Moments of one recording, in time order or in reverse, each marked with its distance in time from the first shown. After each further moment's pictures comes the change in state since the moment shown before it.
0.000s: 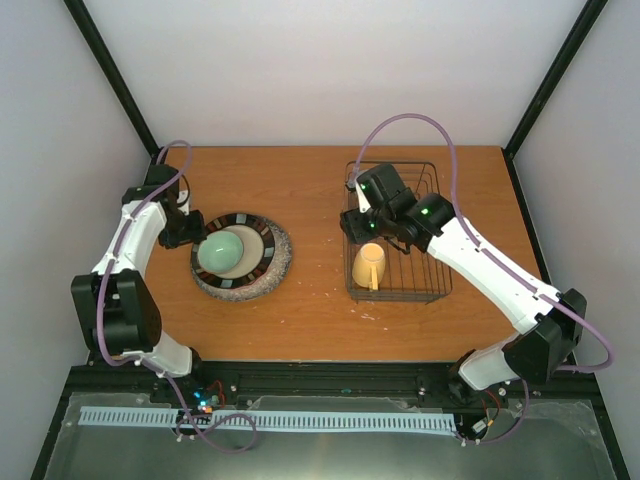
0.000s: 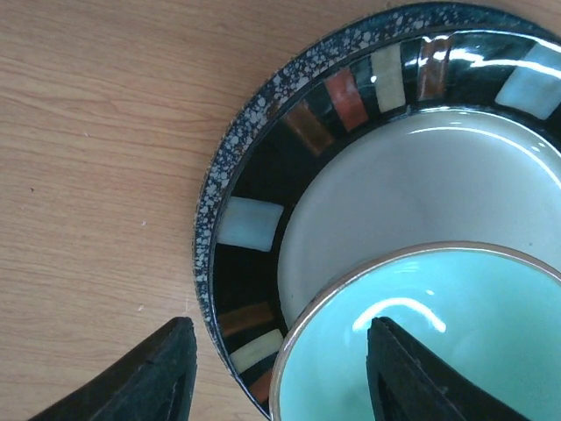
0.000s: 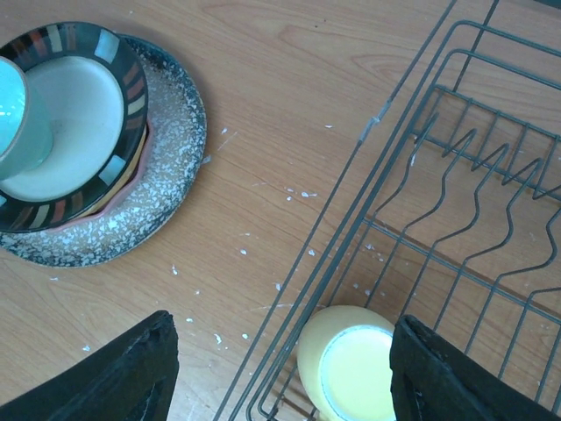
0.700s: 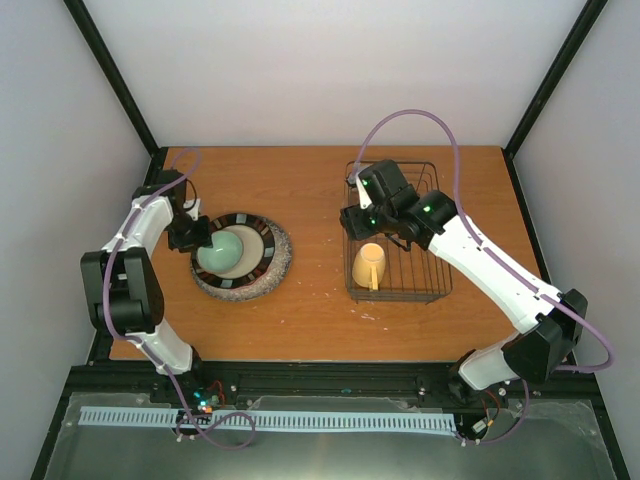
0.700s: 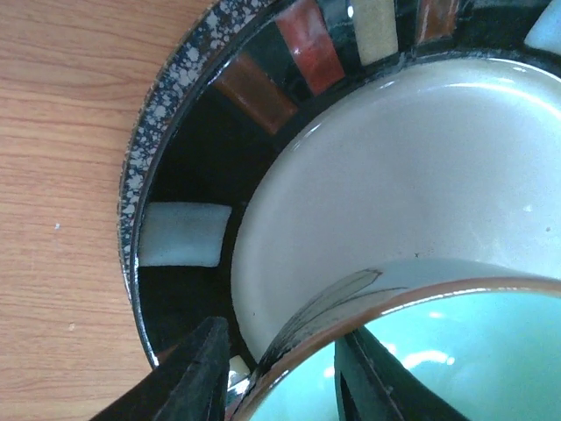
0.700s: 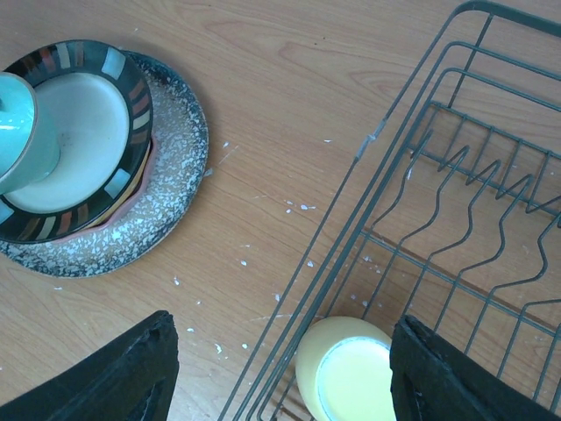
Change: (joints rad) left arm 0.000 0.135 -0.001 0.003 0.107 0.031; right arm -0.008 0.005 0.030 0.000 -0.007 -0.011
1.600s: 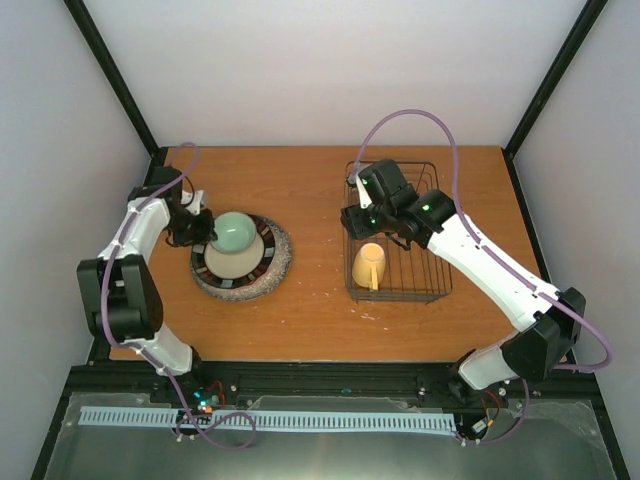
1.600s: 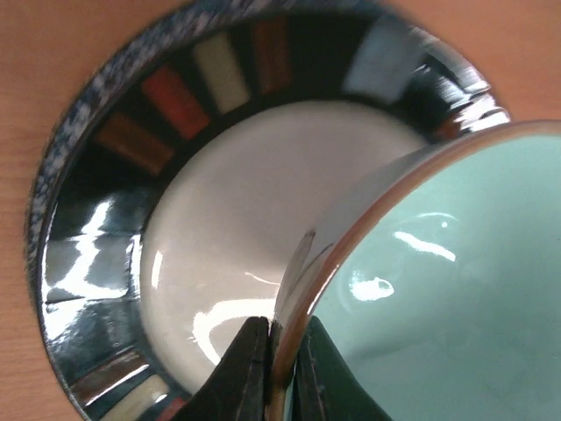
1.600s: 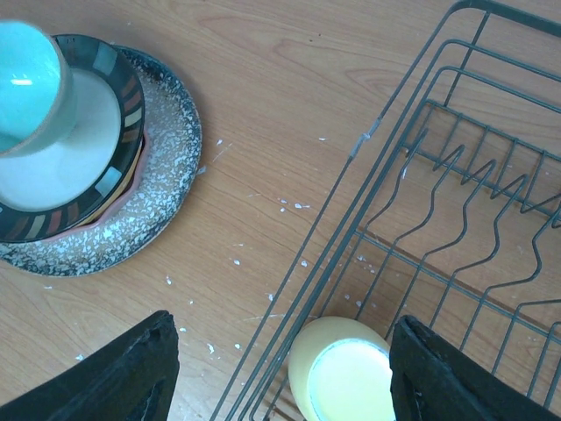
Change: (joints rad) left arm 0.004 -0.024 -0.005 0.039 0.161 0.040; right arm -0.009 0.009 0.000 0.000 0.002 -0.014
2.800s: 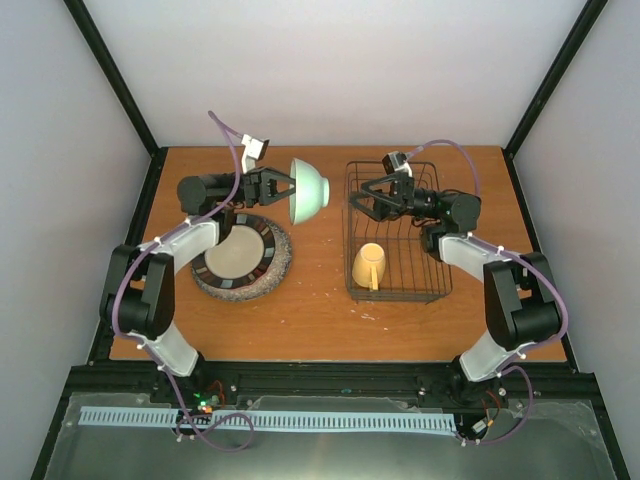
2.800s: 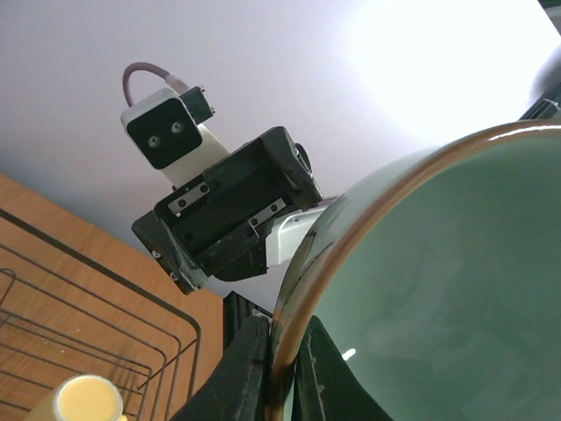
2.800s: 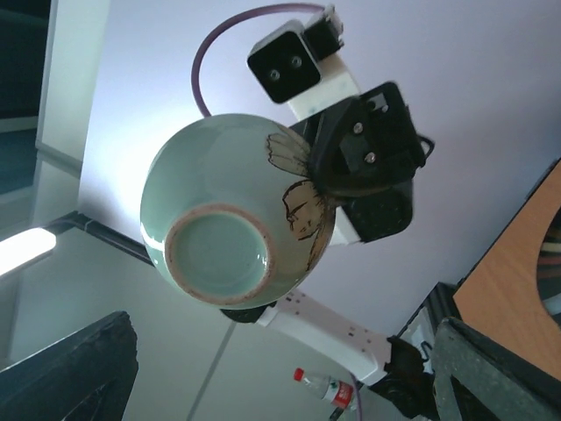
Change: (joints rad) left arm -0.353 -0.011 -0.238 2.326 1.039 -1.309; right arm -0.443 0.163 -0.597 2.358 -1.334 1.684
